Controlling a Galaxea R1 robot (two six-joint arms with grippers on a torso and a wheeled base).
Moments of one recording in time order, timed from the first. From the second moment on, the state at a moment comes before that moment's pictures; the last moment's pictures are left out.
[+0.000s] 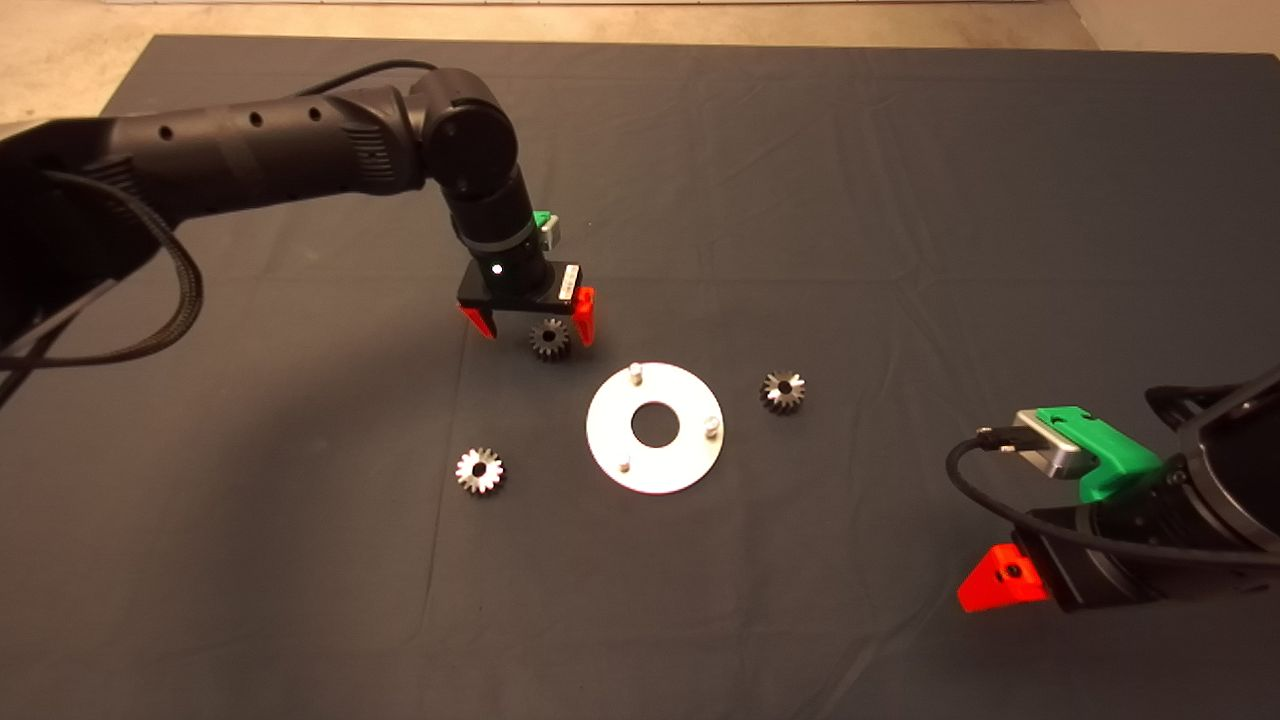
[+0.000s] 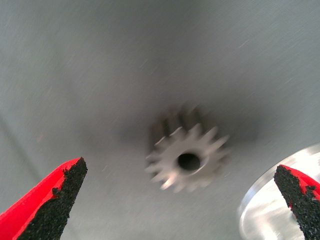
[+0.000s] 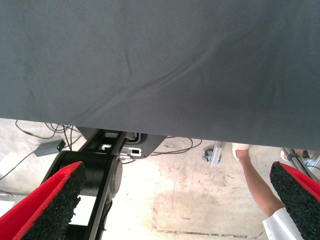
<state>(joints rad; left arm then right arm) -0.42 2.72 -1.55 0.15 1.38 -1.03 0.48 2.22 -0.40 -0.01 -1.53 1.79</state>
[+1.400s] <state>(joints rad) -0.41 2.76 -1.65 0.14 1.39 -0.93 0.48 2.22 -0.40 -0.01 -1.53 1.79</state>
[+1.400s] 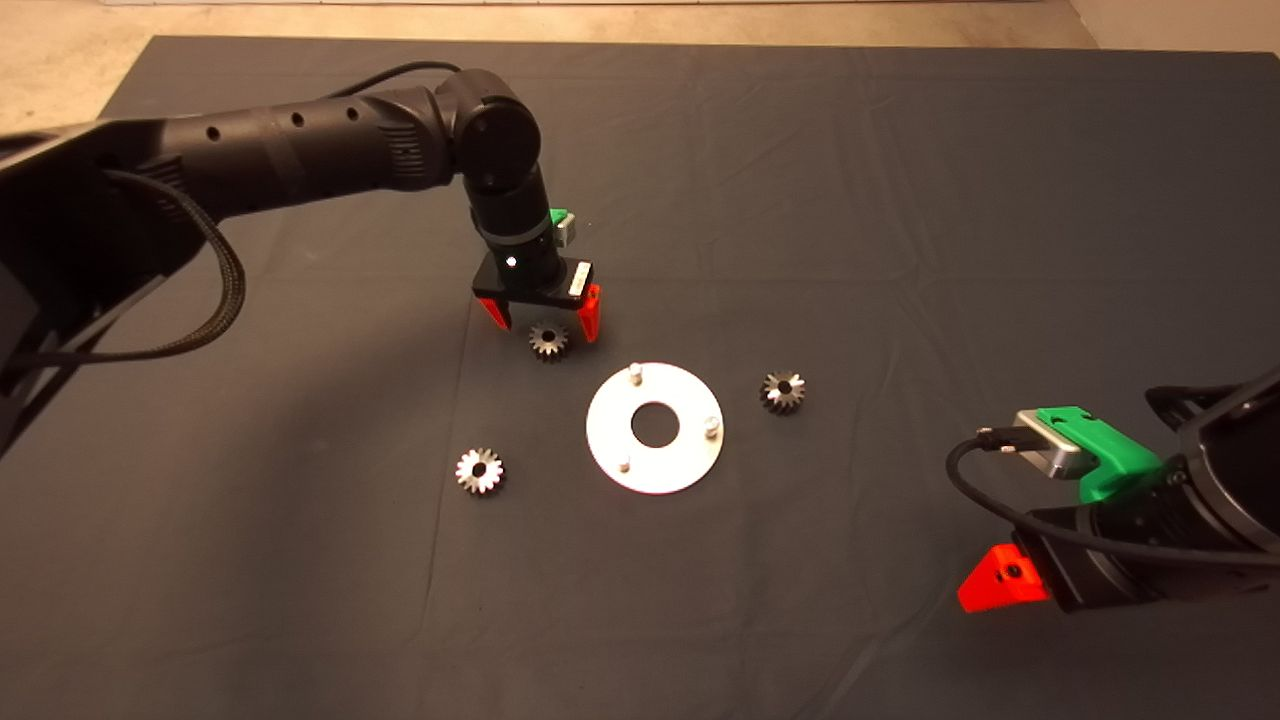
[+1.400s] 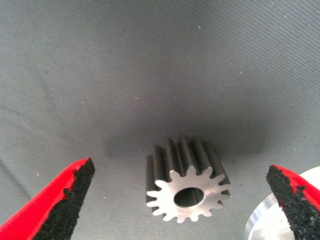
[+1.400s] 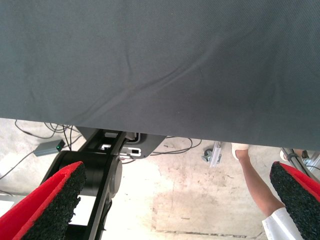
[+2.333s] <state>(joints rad) -0.38 2.77 -1.65 0.14 1.43 -0.92 0.48 2.22 -0.40 -0.01 -1.53 1.79</state>
